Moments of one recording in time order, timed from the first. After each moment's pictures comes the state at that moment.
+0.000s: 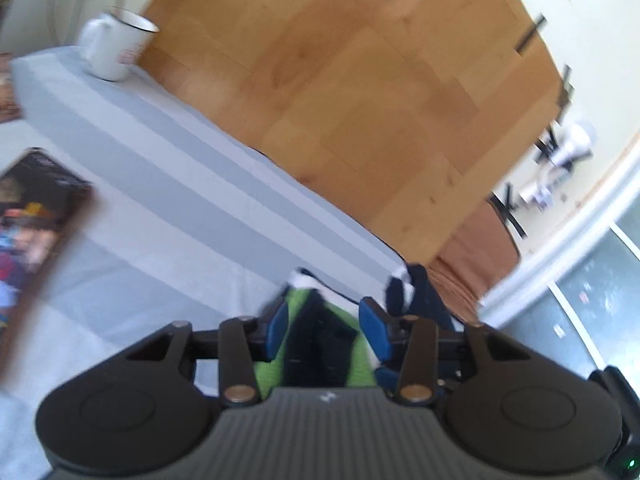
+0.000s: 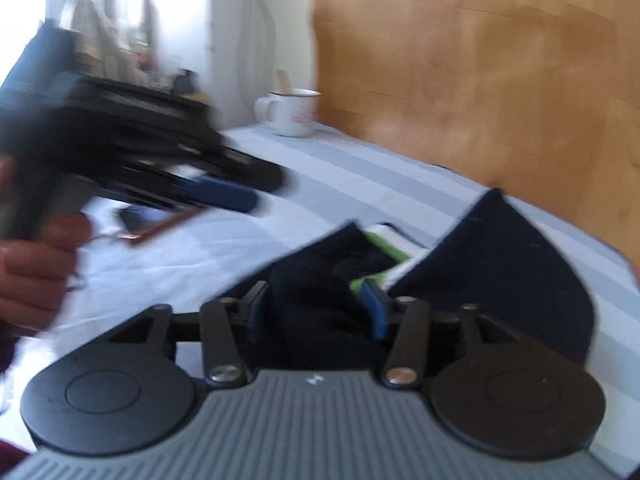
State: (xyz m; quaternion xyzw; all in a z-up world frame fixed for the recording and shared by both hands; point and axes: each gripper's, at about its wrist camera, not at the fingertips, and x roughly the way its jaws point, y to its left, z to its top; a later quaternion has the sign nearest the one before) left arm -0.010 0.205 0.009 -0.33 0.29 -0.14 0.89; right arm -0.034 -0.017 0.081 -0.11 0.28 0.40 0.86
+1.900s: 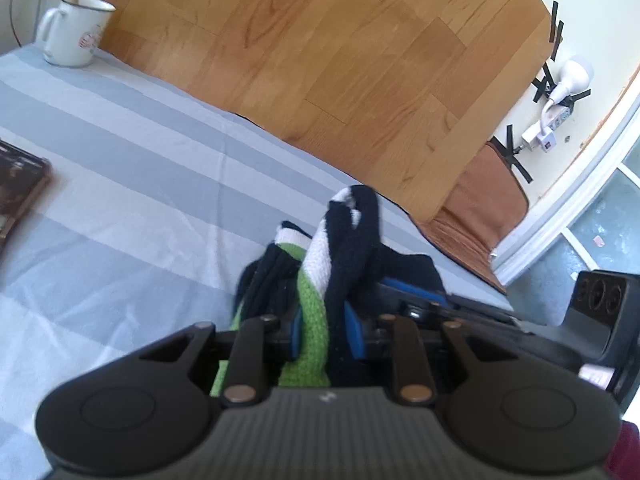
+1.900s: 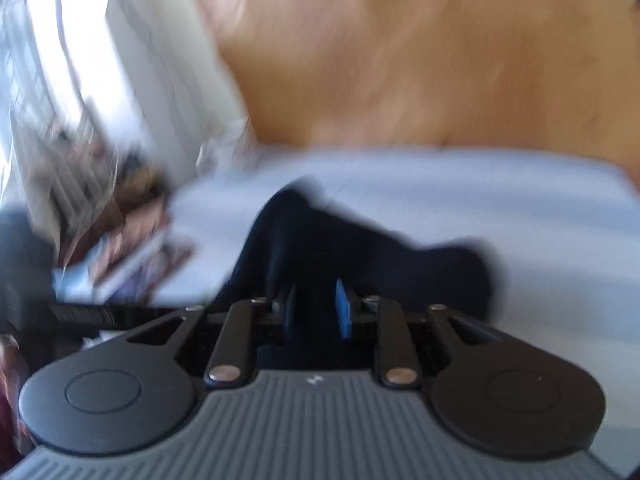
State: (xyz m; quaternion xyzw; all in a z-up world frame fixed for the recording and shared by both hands) left arm 0.001 0.179 -0.015 -0.27 0.32 -0.15 0.89; right arm 0.028 -0.032 0.060 0.00 0.32 0.35 0.88
